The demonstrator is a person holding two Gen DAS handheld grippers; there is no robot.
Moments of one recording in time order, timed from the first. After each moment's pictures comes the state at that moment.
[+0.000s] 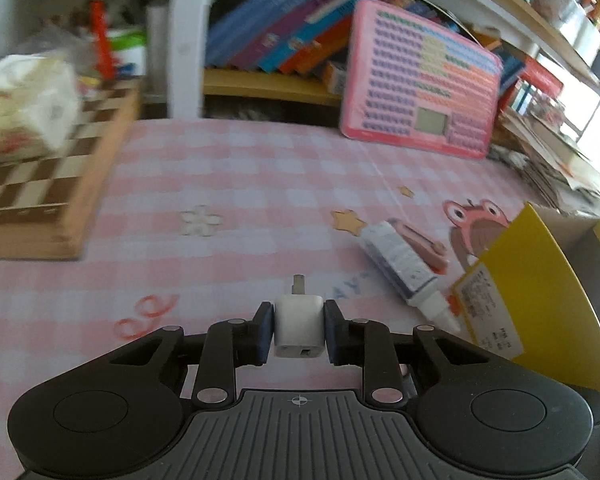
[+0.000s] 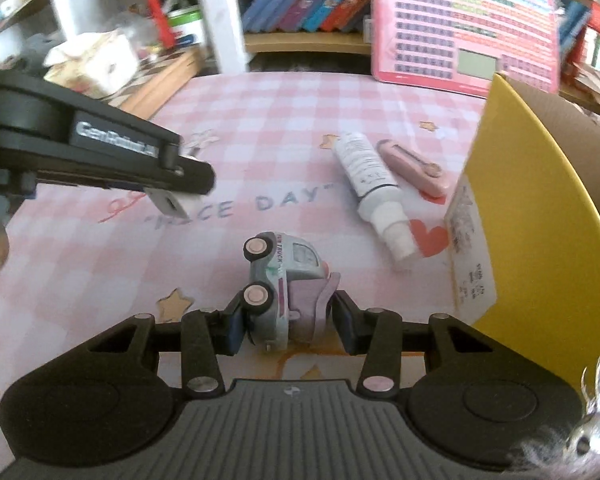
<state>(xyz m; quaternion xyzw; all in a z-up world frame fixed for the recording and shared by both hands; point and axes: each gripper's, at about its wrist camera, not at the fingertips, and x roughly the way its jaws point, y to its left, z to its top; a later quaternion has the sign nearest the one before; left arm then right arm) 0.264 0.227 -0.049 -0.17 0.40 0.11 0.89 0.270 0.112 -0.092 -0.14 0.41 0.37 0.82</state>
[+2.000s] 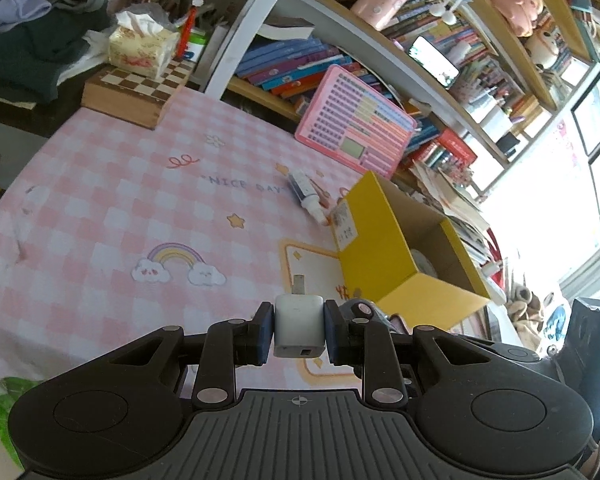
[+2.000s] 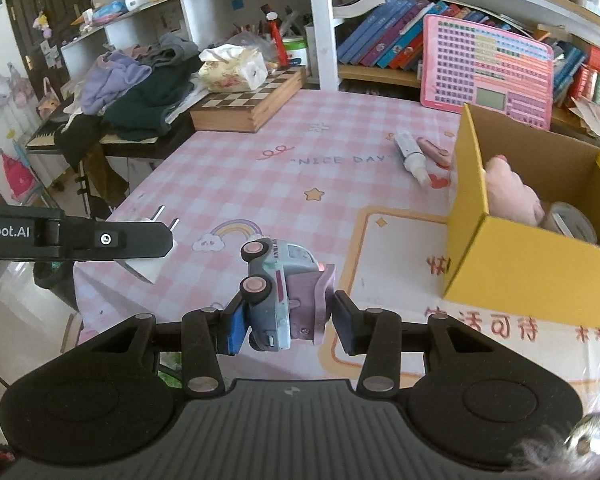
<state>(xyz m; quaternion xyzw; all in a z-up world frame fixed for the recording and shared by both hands) -0.008 0.139 0.014 -0.31 0.31 0.06 0.90 0.086 -0.029 0.000 -0.14 0.37 0.46 0.80</state>
